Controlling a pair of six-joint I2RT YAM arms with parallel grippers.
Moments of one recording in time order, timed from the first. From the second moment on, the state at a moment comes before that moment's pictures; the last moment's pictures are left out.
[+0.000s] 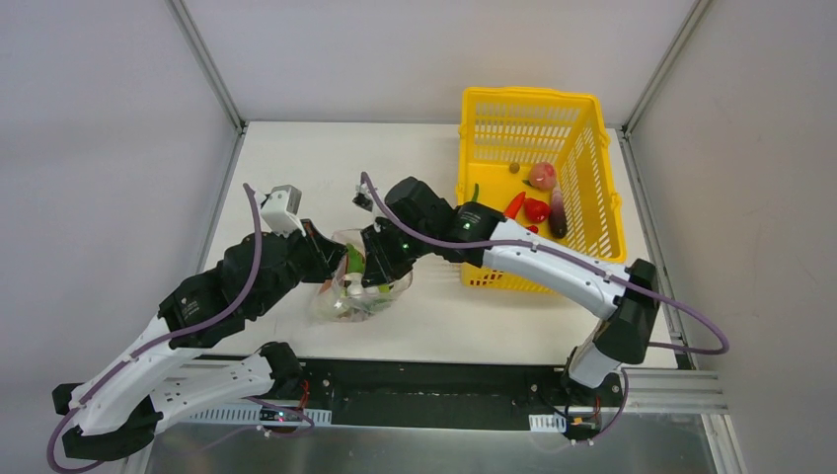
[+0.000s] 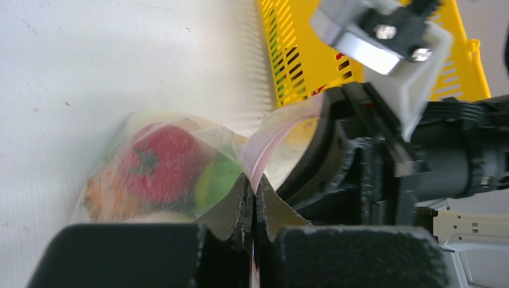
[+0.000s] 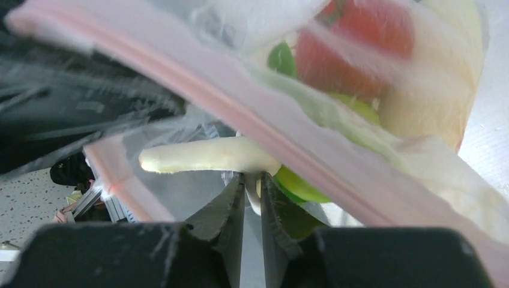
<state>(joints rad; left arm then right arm) -0.95 0.67 1.09 -0.82 -0.47 -0.71 1.10 1.62 1.58 -0.68 -0.35 0.46</state>
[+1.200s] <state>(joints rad) -0.95 0.68 1.09 -0.82 -0.46 -0.72 1.15 1.61 1.56 -0.65 -0.25 0.49</state>
